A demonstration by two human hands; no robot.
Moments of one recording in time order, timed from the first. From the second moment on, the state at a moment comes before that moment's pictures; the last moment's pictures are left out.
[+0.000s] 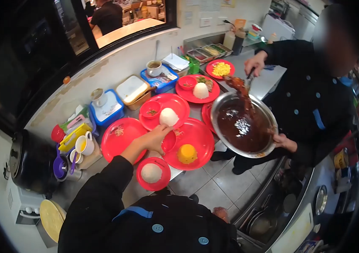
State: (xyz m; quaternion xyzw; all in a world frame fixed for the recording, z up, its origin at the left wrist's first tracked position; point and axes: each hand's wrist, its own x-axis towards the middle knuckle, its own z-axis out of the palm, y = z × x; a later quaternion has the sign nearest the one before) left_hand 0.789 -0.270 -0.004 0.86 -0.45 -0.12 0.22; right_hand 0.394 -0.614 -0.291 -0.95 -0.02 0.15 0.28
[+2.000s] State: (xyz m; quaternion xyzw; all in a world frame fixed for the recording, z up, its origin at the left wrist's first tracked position) left_hand 0.547 0.319 0.236 0.96 -0.10 0.26 -0.10; right_hand 0.790 0.042 0.140 -0.57 -0.76 -0.30 0.10
